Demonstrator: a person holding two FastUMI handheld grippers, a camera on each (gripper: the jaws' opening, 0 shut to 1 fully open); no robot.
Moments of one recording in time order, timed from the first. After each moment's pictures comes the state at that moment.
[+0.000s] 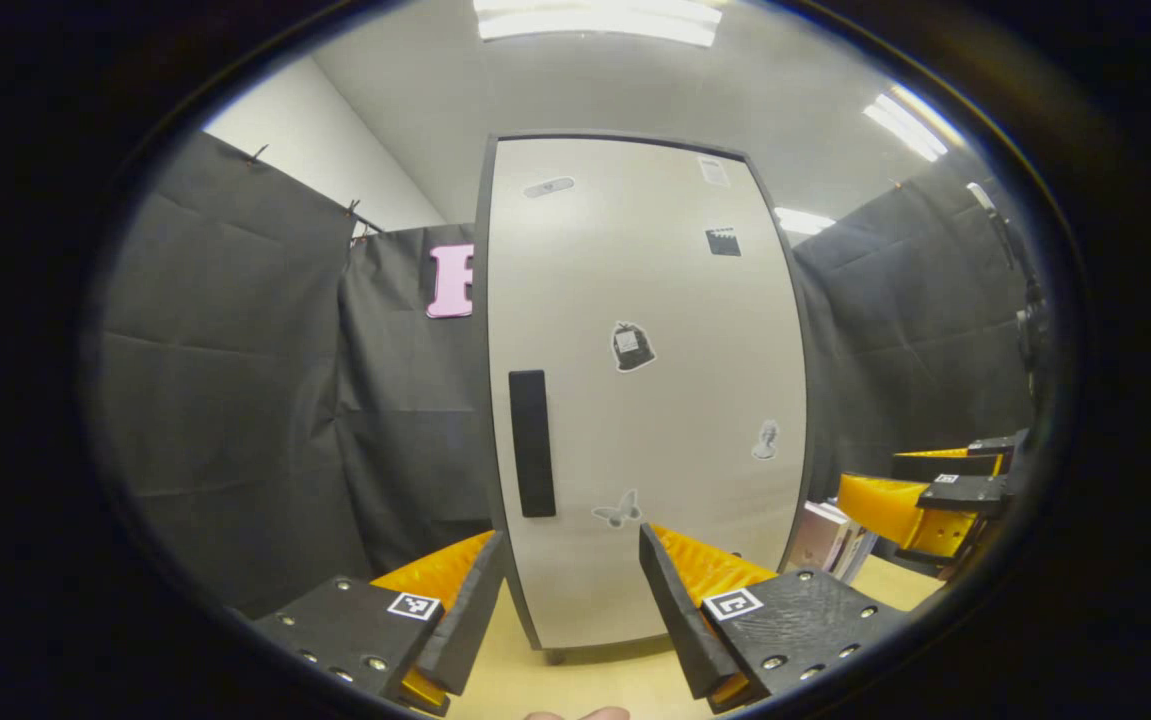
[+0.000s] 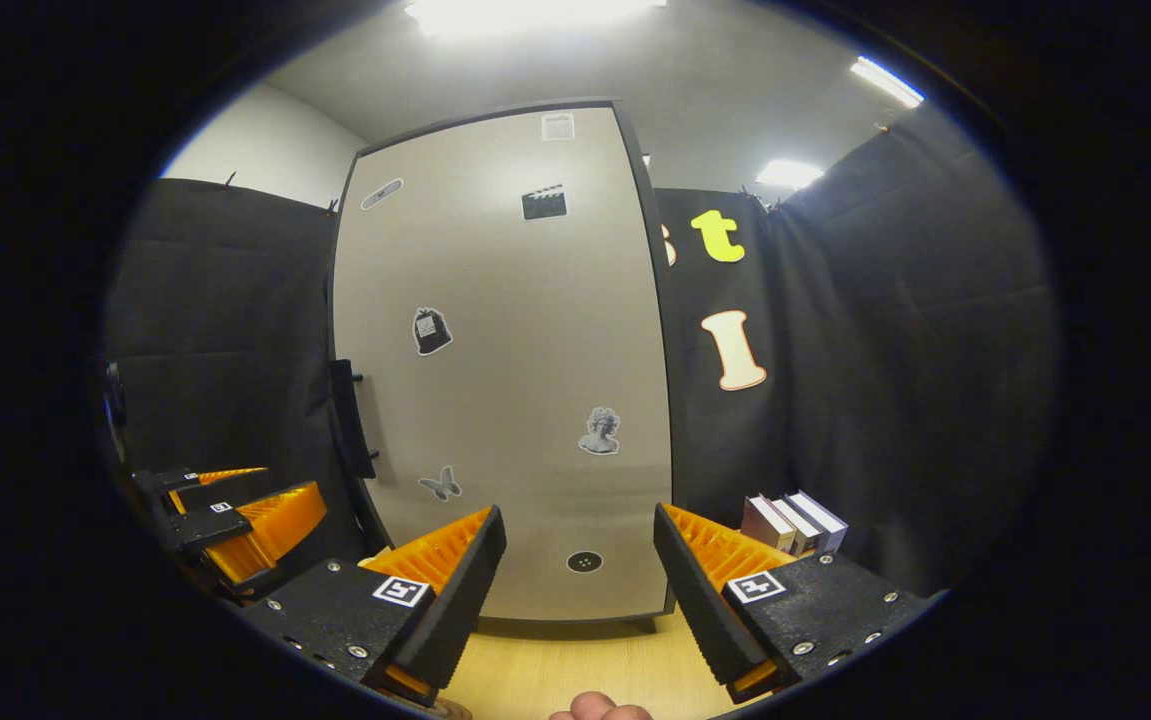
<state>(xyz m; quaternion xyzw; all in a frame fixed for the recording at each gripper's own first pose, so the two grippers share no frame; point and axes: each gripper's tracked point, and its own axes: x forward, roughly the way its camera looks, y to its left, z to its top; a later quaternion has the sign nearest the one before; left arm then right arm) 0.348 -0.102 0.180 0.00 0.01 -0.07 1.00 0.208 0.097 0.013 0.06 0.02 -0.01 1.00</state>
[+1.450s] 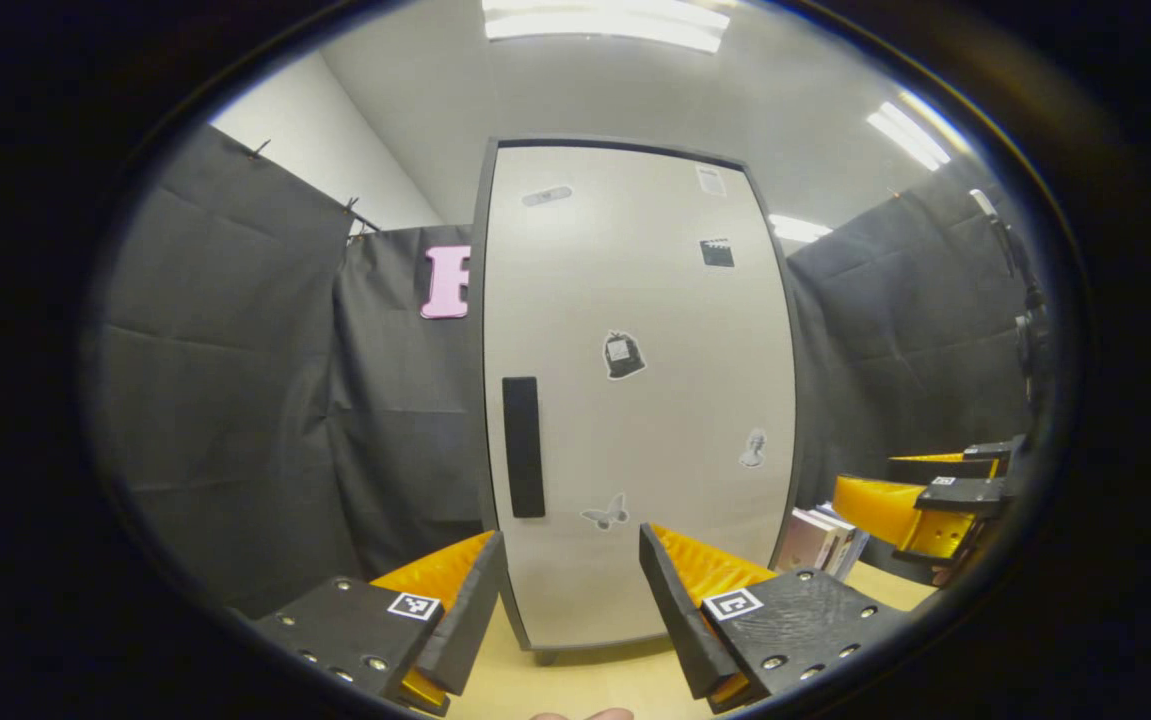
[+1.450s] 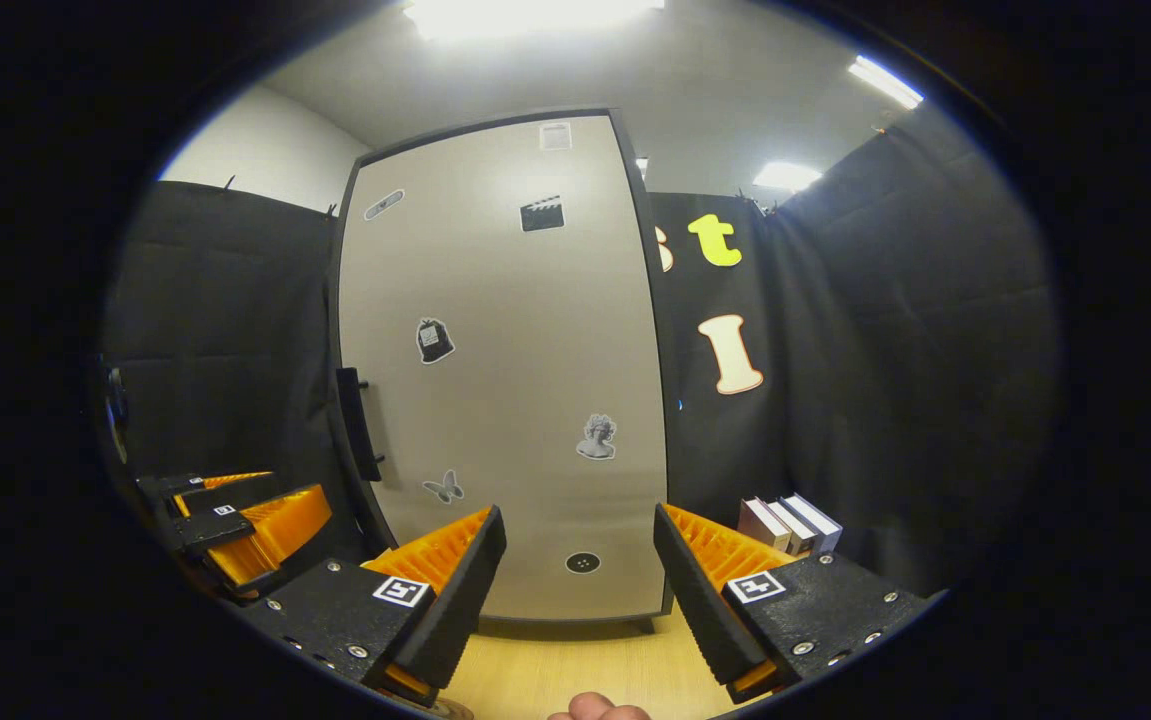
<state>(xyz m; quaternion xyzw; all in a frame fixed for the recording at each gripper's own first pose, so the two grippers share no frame) 0.348 -0.108 0.184 0.00 0.00 -0.08 1.00 -0.013 -0.048 0.021 0.06 0.02 -0.01 1.00</state>
